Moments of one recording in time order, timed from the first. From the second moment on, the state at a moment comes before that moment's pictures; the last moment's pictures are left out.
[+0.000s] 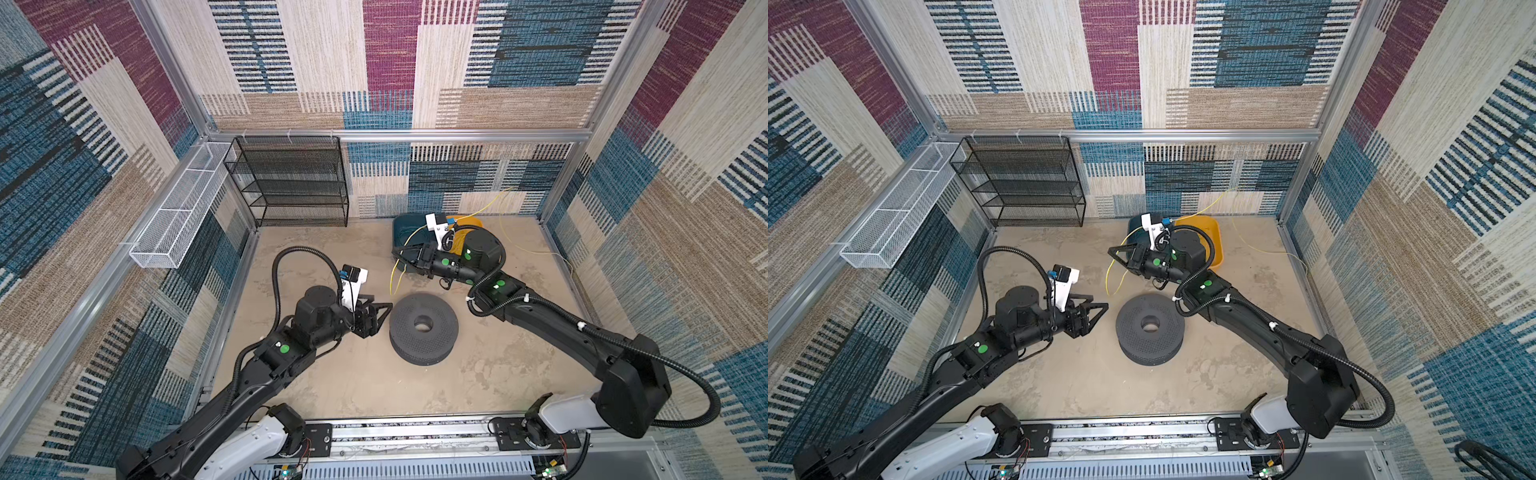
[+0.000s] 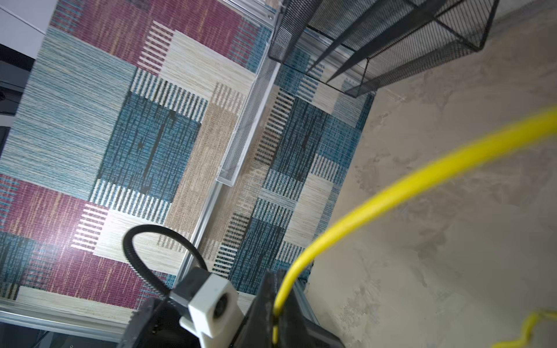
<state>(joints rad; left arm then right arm) -0.66 0.86 0.68 -0.16 0.18 -0.40 0.63 1.41 1.12 0.29 -0.54 1.11</state>
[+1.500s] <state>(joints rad) -0.82 1.04 0.48 0.63 -0.12 -0.20 0.62 1.34 1.13 0.25 -0.44 1.14</state>
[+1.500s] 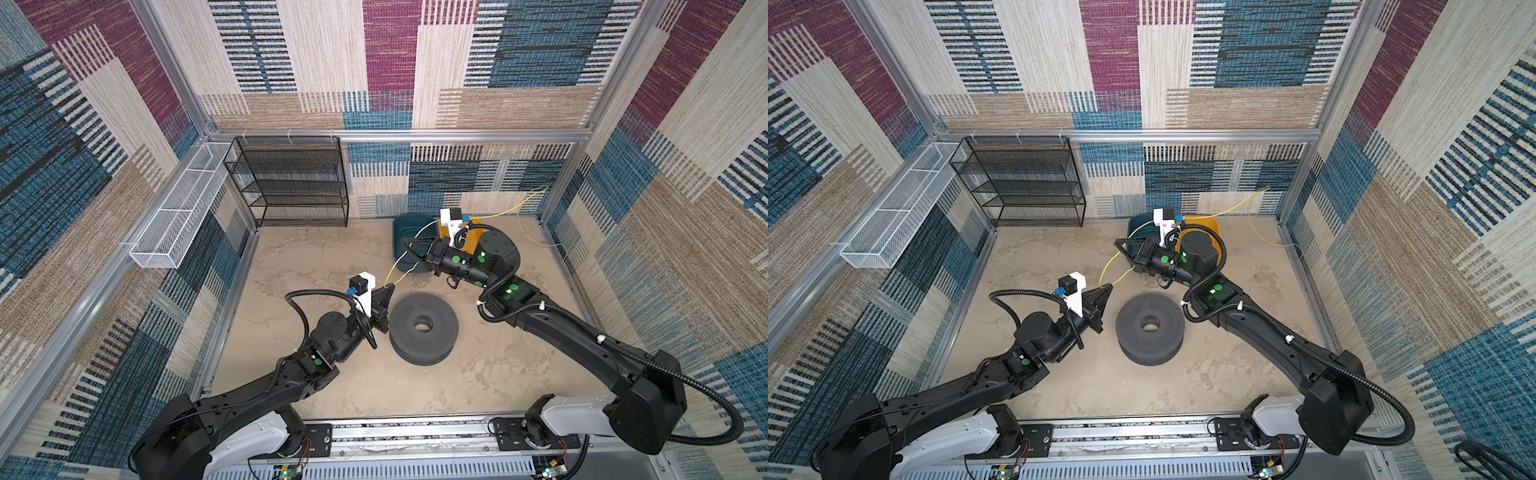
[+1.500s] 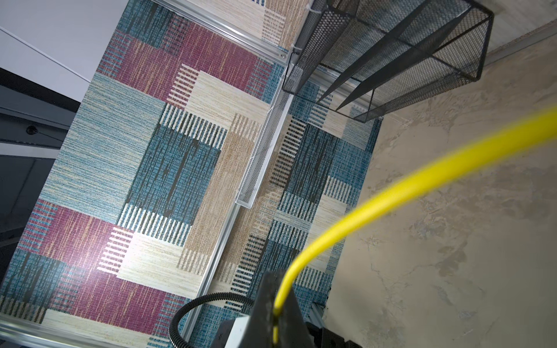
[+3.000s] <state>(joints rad) -0.79 1.14 0.94 -0.28 0.13 -0.45 0.57 1.34 1.02 0.02 -0.52 0.83</state>
